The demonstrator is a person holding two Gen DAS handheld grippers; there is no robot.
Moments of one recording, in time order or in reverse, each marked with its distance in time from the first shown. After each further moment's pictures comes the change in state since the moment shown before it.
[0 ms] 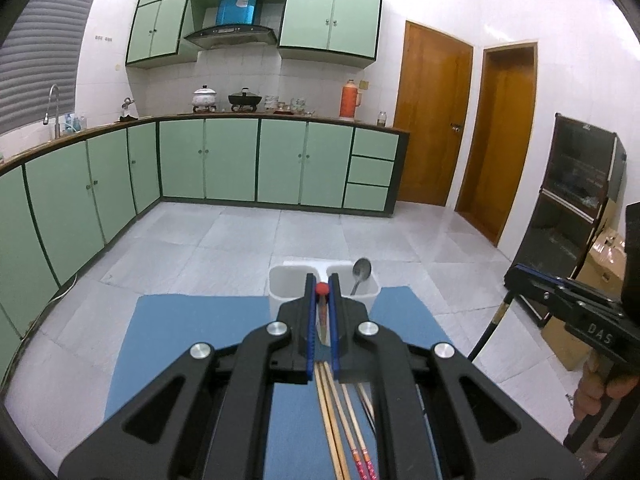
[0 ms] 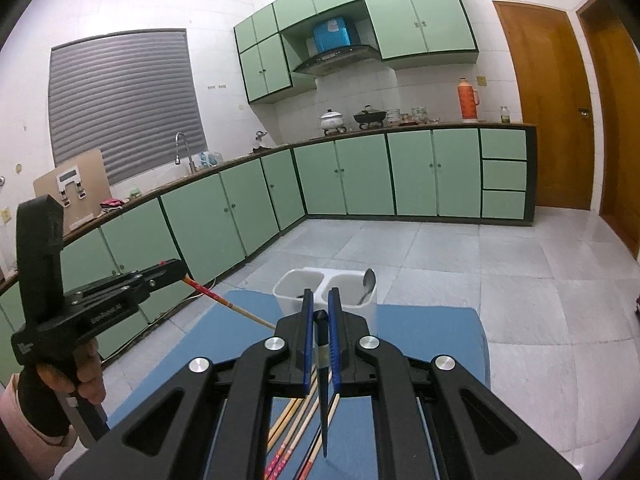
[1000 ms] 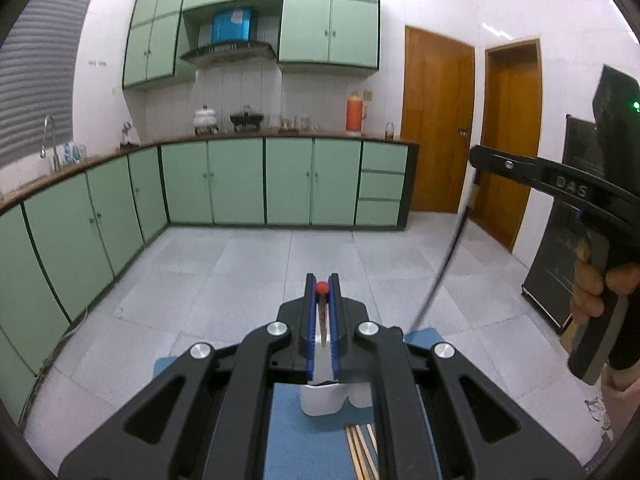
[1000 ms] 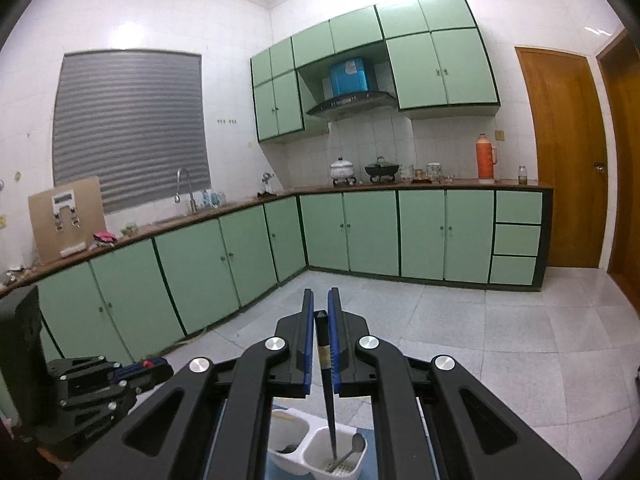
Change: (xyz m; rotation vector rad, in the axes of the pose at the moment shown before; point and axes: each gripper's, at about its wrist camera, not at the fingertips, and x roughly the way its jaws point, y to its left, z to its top) left arm 0.054 0.016 0.084 0.061 -0.018 0.045; right arm 0.097 -0.005 0.155 -0.088 -0.139 0.002
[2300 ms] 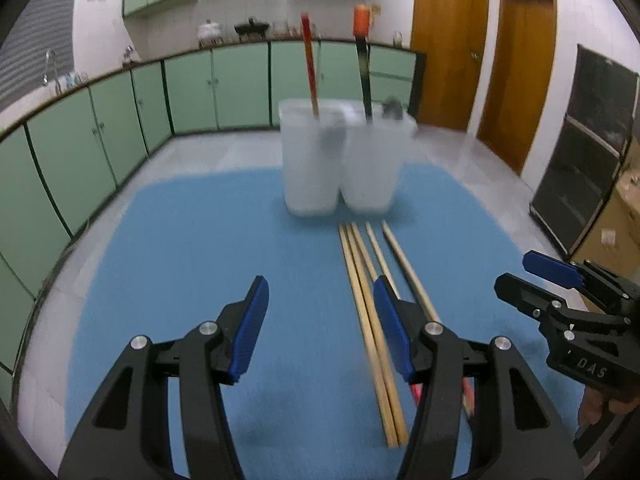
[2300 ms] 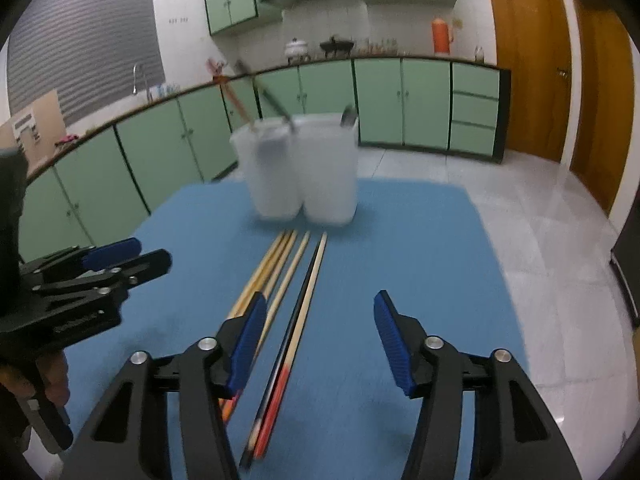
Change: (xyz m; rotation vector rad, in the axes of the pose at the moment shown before) left arm -0.016 -0.010 -0.224 -0.016 0.295 0.020; right arm -0.088 0.040 -0.295 0.095 0.397 -0.151
